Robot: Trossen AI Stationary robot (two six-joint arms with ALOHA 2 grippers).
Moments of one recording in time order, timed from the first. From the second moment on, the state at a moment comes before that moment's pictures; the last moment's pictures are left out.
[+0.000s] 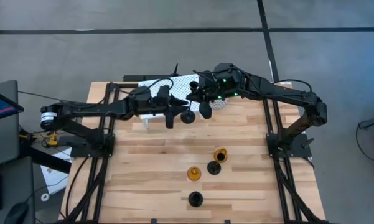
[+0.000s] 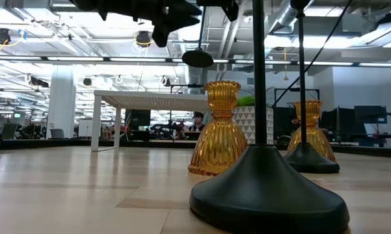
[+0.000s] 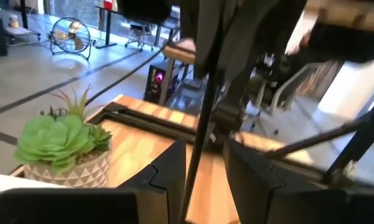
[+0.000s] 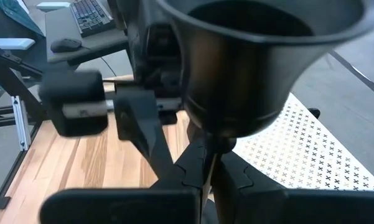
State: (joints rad) left arm 0.21 1.14 0.90 0.33 0.09 -0.17; right arm -0.23 1.54 1.60 -0.49 -0.16 0.02
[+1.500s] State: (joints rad) left arm 0.20 1.21 0.90 0.42 0.08 -0.19; right arm -0.23 1.54 1.60 -0.49 -0.16 0.03
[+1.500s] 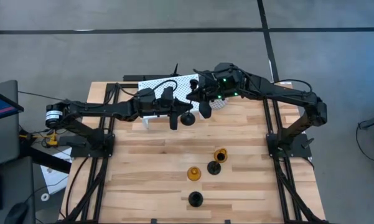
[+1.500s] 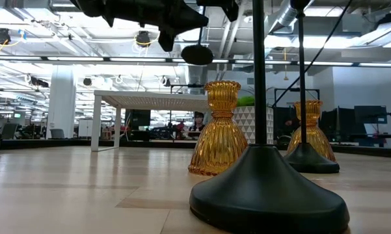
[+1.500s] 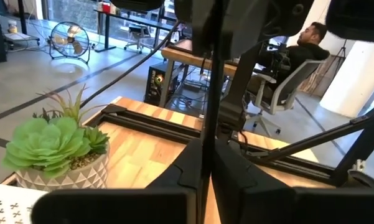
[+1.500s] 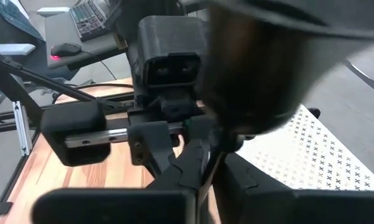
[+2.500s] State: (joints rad) left arm 0.27 0.92 0.87 0.18 -0.32 0.09; right arm -0.29 1.20 1.55 -0.81 0.10 0.02
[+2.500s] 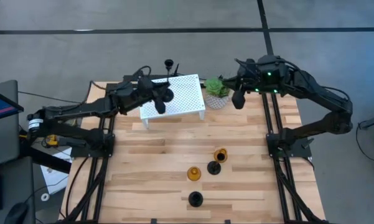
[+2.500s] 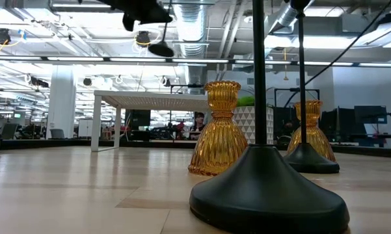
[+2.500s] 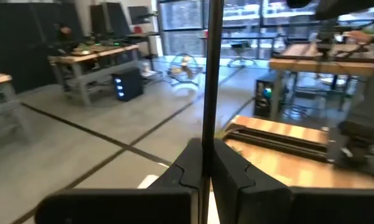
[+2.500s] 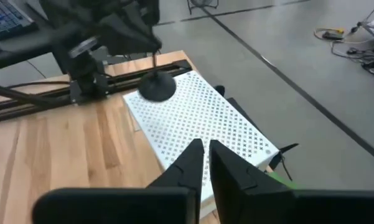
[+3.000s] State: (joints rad) left arm 0.47 0.79 0.58 0.42 -0.40 0.02; right arm -0.30 0.92 1.17 -0.53 0.11 0.08
